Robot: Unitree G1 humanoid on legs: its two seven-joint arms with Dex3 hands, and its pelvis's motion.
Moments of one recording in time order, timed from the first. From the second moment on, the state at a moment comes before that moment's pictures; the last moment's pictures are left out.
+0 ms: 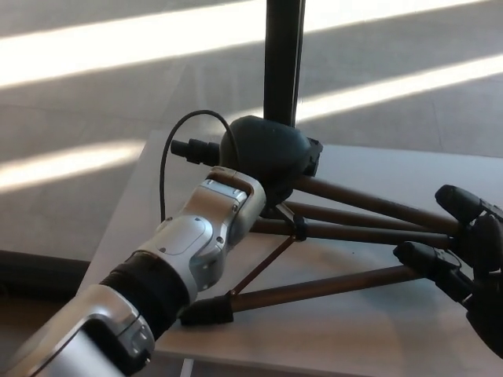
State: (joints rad) left_arm -0.98 0.21 -0.69 0.72 0.84 0.12 0.11; right_arm 0.05 -0.20 -0.20 -0.54 0.82 0.57 -0.14
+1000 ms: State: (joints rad) left_arm -1.08 0.21 -0.51 0.72 0.82 0.11 0.11; right_arm -0.08 -0.10 -0.15 -0.32 0.79 0.81 -0.23
